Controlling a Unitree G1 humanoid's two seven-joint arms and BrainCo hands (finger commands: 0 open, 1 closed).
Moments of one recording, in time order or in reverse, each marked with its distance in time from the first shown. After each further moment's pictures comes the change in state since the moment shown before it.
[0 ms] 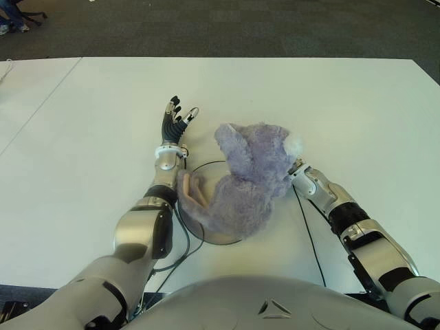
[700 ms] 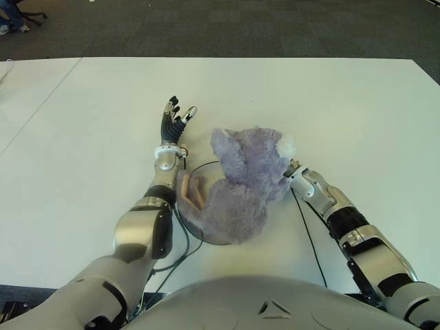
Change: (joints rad) left arm 0.001 0.001 0.001 0.000 -0.007 0.000 0.000; right arm 0.050 0.039 -0.039 -0.074 0.026 0.057 0.053
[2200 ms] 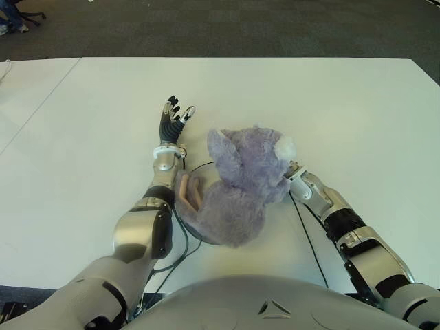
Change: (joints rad) left arm 0.003 0.000 0.025 0.000 -0.002 -0.014 -0.018; right arm 0.011 0.020 -0.002 -0.015 -0.010 -0.051 -0.068
